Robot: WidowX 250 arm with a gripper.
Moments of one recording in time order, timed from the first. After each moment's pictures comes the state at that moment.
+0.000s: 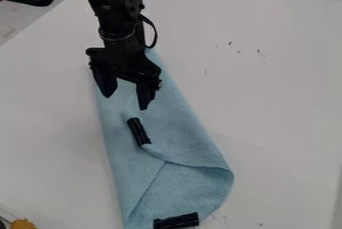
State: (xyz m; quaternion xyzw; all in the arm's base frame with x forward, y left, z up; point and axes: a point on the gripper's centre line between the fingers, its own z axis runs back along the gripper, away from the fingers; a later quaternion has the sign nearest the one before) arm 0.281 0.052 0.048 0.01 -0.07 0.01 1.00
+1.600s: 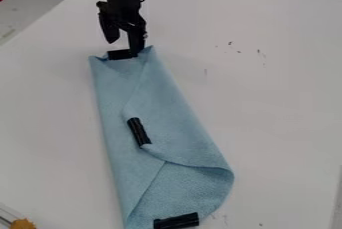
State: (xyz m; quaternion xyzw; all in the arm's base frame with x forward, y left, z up) arm 0.407 0.144 0.022 0.03 -0.08 -0.10 0.99
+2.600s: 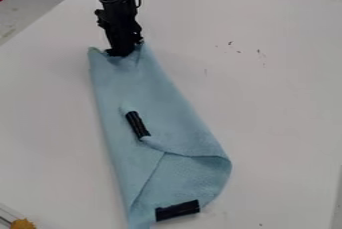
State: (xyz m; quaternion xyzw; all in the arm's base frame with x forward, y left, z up) arm 0.404 0.146 0.008 0.00 -0.08 -0.10 0.99
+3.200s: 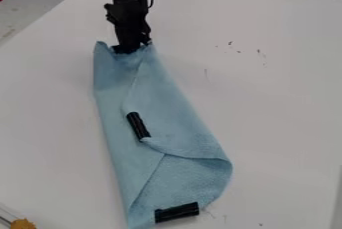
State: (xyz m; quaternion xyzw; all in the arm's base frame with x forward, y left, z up) arm 0.403 0.121 0.037 0.05 -0.09 -0.16 0.98
